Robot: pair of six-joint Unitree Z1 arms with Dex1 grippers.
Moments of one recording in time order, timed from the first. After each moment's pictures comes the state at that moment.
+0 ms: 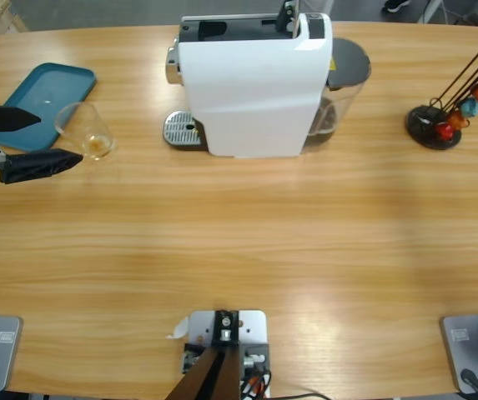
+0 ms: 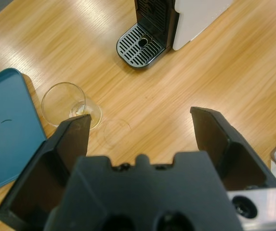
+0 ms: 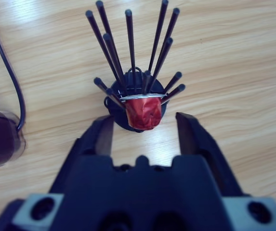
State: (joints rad) arm 0 -0.78 1.17 -0.78 0.36 0.11 0.00; arm 1 0.15 1.44 -1.02 0.57 -0.23 0.29
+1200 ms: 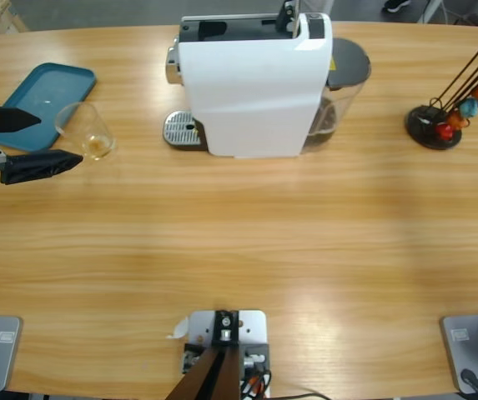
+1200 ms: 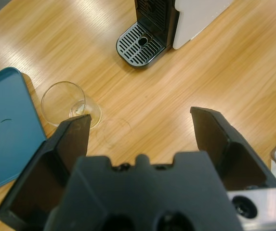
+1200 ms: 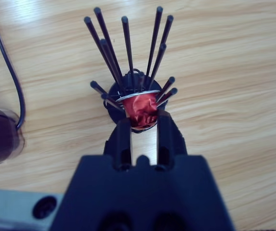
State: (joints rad) arm 0 -0.78 1.17 -0.78 0.36 0.11 0.00; arm 1 0.15 1.43 -1.02 0.57 -0.23 0.26
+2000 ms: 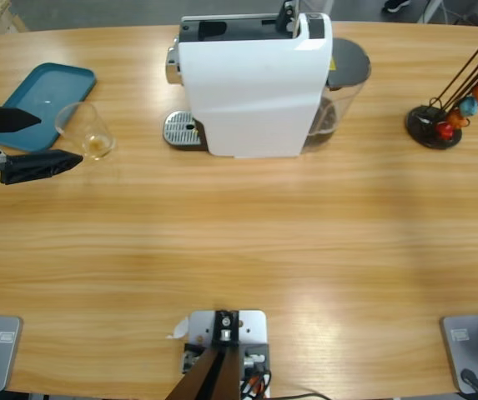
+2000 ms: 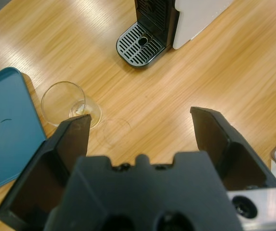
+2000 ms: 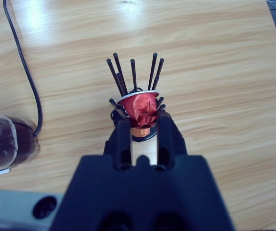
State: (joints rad) arm 0 -0.78 1.17 -0.78 0.36 0.11 0.00; arm 1 0.15 1.37 -1.08 0.59 -0.23 0.22
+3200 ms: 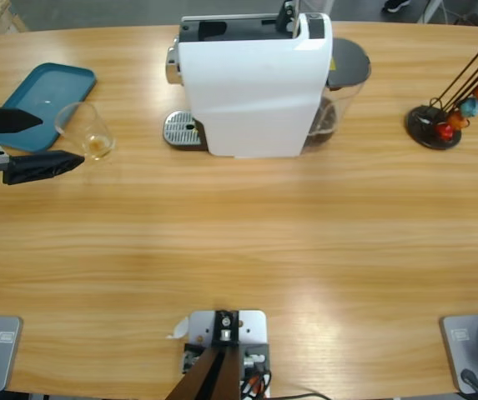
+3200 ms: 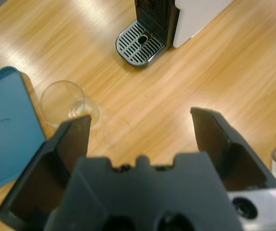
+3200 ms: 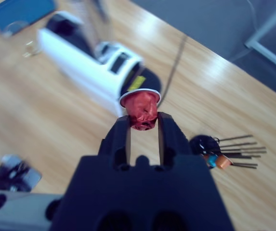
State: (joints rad) arm 0 -0.78 1.18 -0.78 0.36 0.11 0.00; arm 1 0.65 1.30 -1.61 1.04 -0.06 -0.06
